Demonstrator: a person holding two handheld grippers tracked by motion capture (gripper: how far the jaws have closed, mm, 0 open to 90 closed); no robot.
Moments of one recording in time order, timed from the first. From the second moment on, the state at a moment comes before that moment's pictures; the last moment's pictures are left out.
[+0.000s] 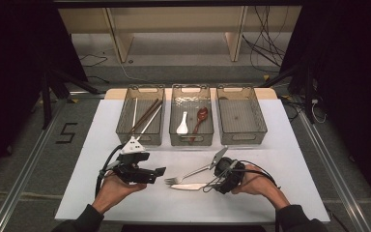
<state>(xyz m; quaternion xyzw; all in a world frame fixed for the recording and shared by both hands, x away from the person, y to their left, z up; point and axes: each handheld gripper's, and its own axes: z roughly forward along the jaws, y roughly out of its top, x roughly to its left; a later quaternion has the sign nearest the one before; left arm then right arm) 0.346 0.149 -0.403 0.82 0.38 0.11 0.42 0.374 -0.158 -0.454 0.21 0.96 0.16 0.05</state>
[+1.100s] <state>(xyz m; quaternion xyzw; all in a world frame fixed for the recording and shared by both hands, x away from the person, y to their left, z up) 0.347 0.149 -0.405 0.82 0.38 0.11 0.41 0.366 -0.144 -0.456 0.14 0.98 0.10 0.04</state>
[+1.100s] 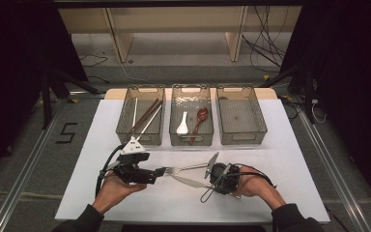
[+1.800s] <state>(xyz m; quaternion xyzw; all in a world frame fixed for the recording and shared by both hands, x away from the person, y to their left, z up) 0.348 0.154 -0.404 0.81 0.39 0.11 0.42 0.362 -0.146 -0.450 0.15 0.98 0.14 0.02</state>
